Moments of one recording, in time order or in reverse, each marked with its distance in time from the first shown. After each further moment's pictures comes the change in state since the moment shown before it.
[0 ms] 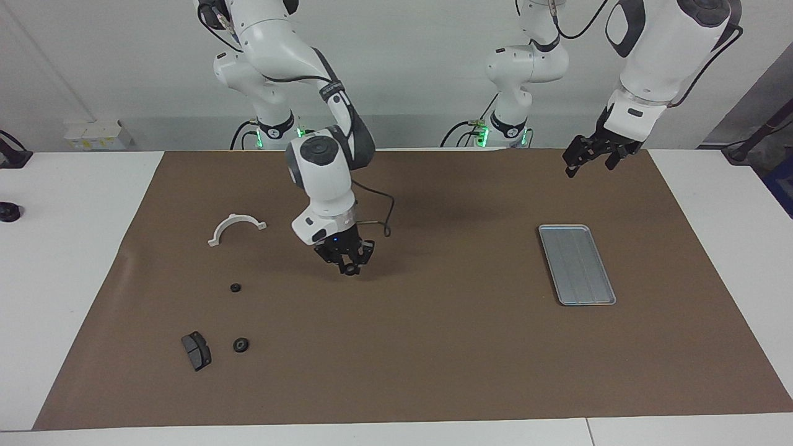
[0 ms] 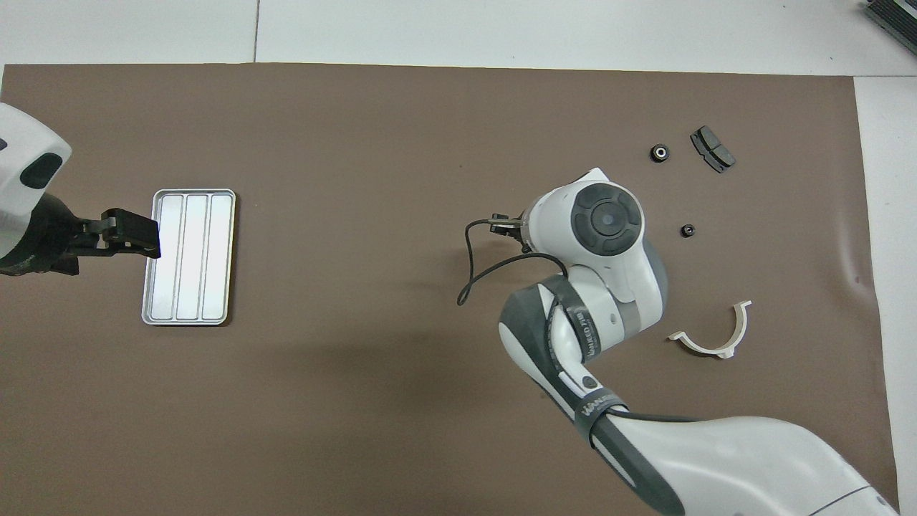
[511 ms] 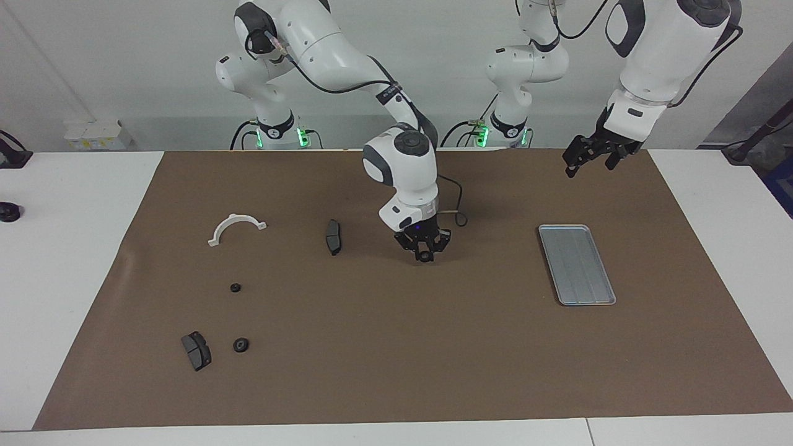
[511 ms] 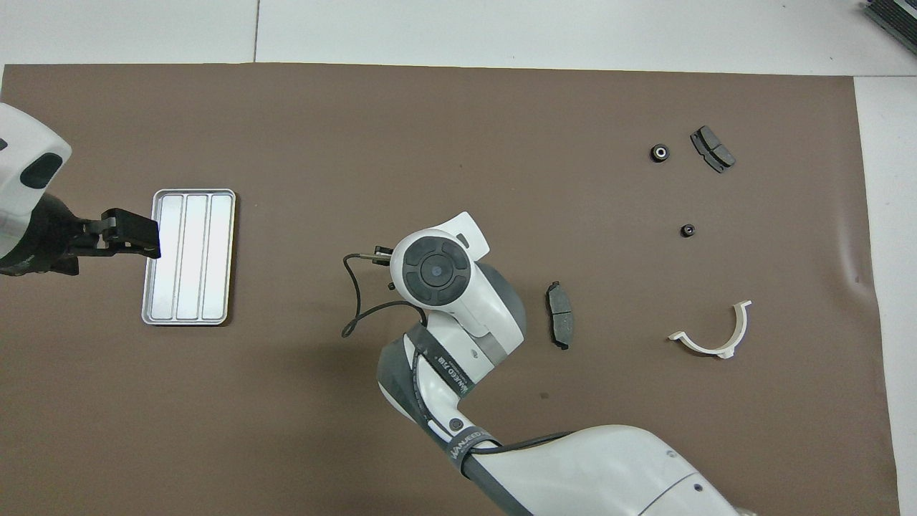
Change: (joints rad) left arm 0.000 0.000 0.000 0.000 0.000 -0.001 0.000; right arm 0.224 0.199 -0.001 0.214 -0.009 0.001 0.264
